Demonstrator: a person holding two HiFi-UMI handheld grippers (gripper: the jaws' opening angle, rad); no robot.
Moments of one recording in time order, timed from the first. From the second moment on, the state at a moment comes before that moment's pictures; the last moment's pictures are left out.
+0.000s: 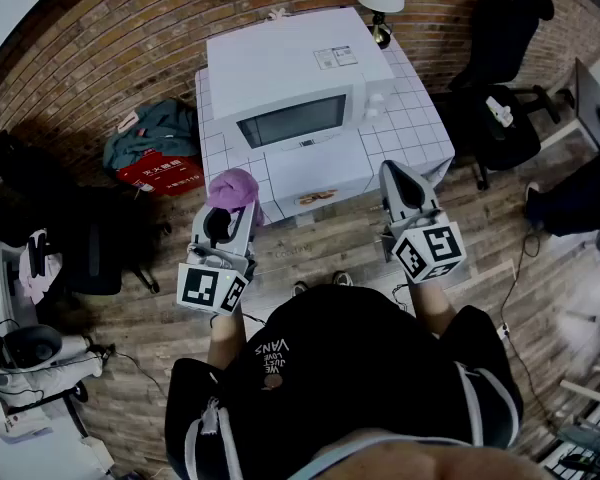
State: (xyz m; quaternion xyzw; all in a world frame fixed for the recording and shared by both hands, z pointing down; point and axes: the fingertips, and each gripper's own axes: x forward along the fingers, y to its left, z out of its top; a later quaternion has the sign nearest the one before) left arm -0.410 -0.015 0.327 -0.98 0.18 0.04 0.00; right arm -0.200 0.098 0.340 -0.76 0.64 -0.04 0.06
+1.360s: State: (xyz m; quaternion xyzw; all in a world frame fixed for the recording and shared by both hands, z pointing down) left arm -0.384 -0.234 0.325 -0.99 0.17 0.02 0.01; right arm -0.136 -0.049 0.320 -0.80 0.59 -0.02 0.09
